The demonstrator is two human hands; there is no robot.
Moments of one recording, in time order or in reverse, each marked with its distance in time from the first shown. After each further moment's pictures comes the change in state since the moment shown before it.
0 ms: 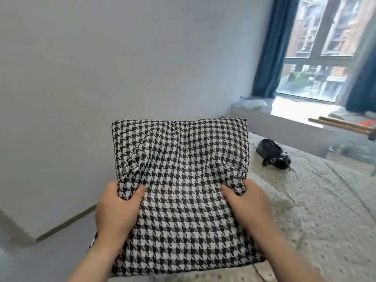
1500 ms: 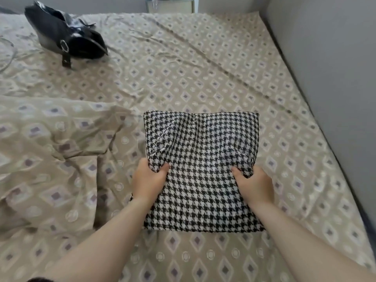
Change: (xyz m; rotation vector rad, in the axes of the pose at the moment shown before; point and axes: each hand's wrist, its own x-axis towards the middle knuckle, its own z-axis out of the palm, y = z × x) left_hand -0.285 -0.097 0.733 0.212 -1.210 0.210; right_hand -0.005 0.657 -0.061 -0.211 0.552 1.065
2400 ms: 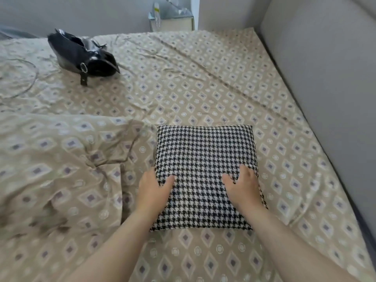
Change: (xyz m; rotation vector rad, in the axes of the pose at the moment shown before) left_hand -0.049 0.021 -0.067 0.107 -0.150 0.035; right_hand -0.050 -0.052 -0.010 -0.049 -0.165 -0.019
